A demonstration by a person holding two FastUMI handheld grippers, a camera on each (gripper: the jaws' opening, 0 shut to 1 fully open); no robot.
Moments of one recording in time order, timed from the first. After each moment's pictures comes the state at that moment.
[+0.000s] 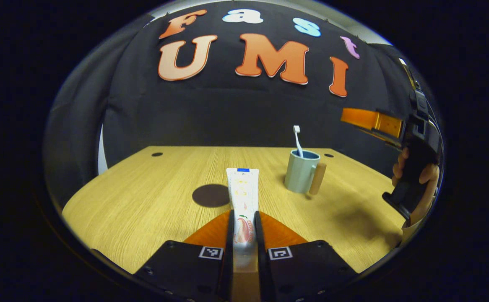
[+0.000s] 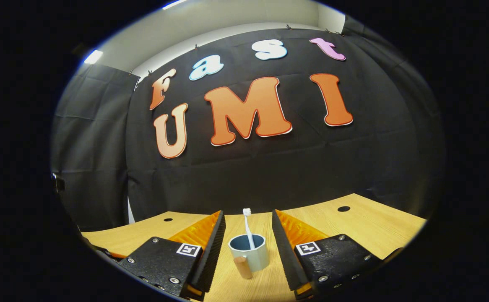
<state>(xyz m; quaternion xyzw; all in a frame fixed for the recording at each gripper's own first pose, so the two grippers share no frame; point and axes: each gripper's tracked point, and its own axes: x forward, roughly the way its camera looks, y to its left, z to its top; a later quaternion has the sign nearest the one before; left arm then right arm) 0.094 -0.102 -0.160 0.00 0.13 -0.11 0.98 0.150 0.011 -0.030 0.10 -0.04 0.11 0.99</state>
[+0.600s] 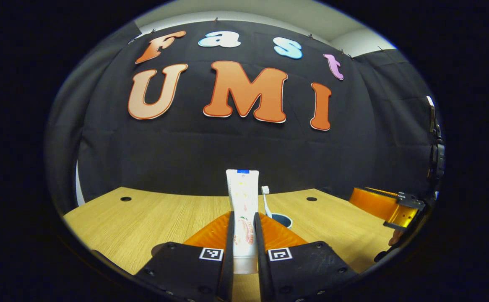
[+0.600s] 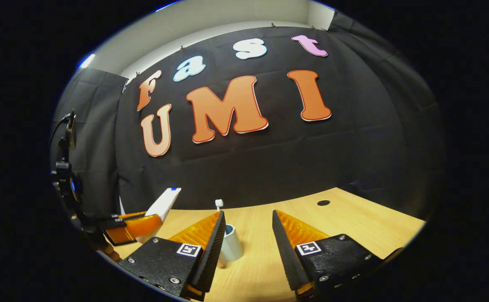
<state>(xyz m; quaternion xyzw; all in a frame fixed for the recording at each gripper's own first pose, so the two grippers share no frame) 0.182 -0.216 -0.069 0.00 0.02 -0.16 0.99 0.140 -0.057 -0.060 0.10 -0.02 0.07 0.99</state>
